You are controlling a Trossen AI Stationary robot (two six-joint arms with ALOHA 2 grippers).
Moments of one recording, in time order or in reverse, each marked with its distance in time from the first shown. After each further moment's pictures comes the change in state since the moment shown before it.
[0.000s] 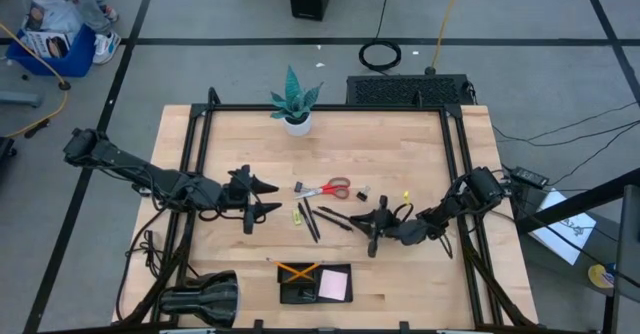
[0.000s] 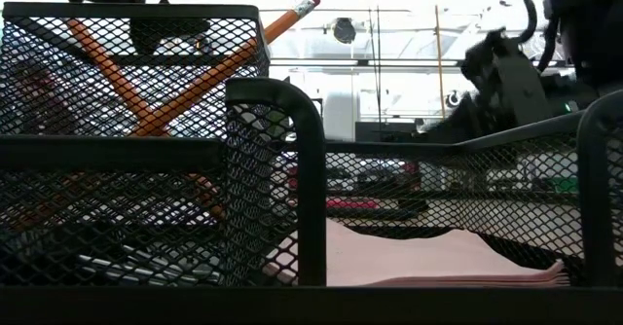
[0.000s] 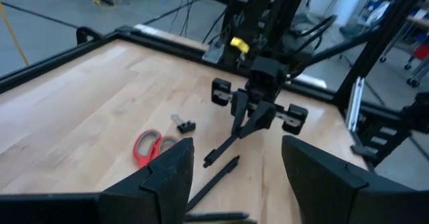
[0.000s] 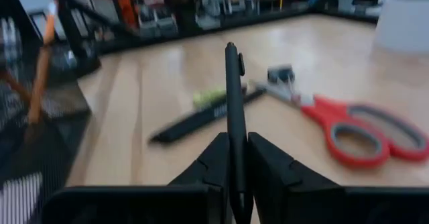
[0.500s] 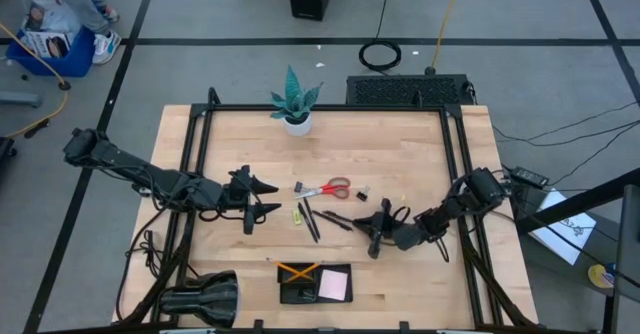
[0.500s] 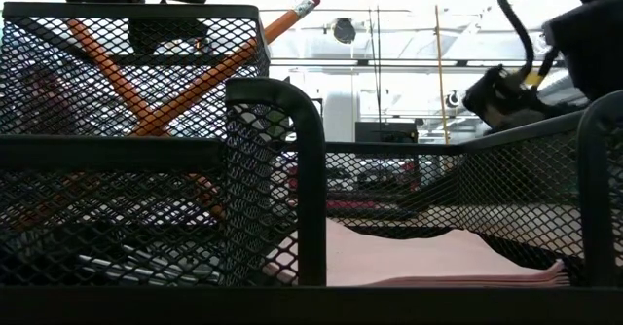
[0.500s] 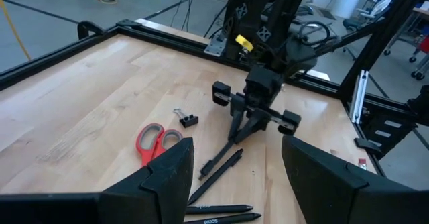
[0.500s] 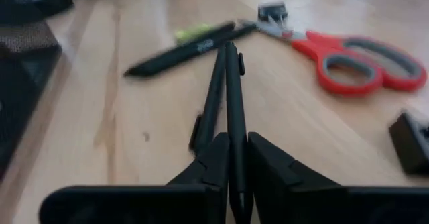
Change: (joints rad) left arm 0.000 0.000 0.000 -0.033 0.002 -0.002; right arm 0.012 0.002 0.000 -0.247 -0.012 0.134
